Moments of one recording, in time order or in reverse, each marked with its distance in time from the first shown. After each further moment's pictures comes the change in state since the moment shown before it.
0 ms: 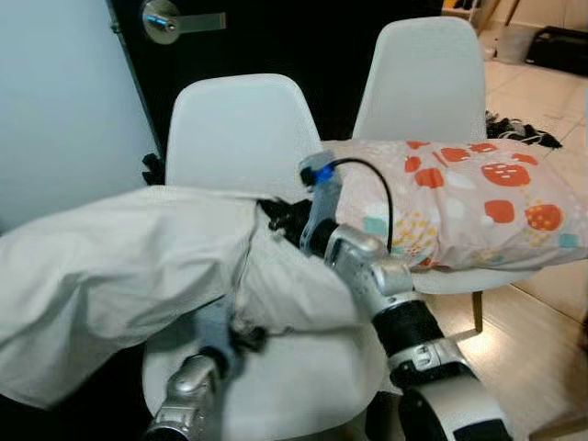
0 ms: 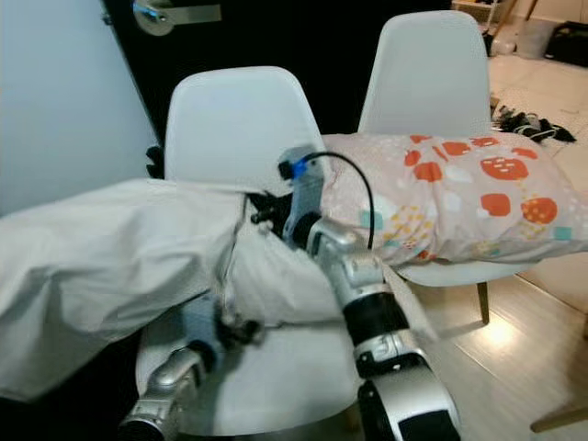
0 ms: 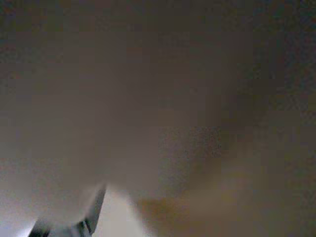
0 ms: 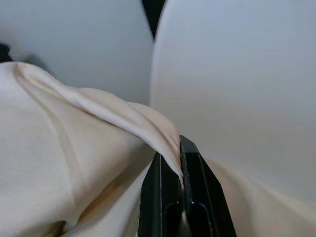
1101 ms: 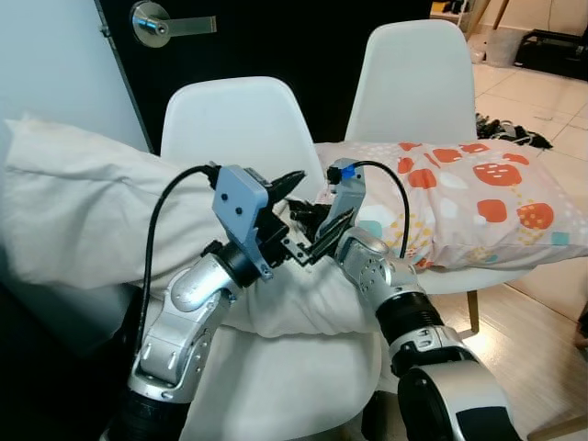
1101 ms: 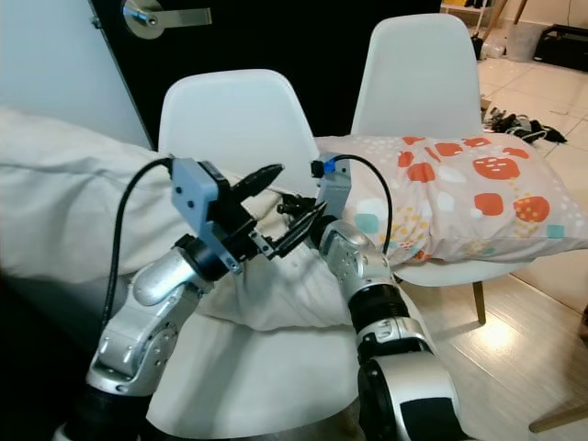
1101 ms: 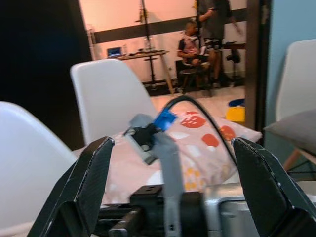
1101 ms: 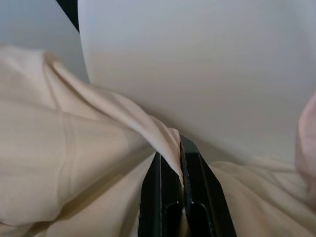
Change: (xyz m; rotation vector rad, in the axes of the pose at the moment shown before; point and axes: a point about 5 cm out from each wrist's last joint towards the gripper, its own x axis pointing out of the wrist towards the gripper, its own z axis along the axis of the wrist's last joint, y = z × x) left arm -0.018 -0.041 0.199 0.203 -0.600 -0.246; right arm -0.002 -0.029 -0.017 0.104 0.053 -0.246
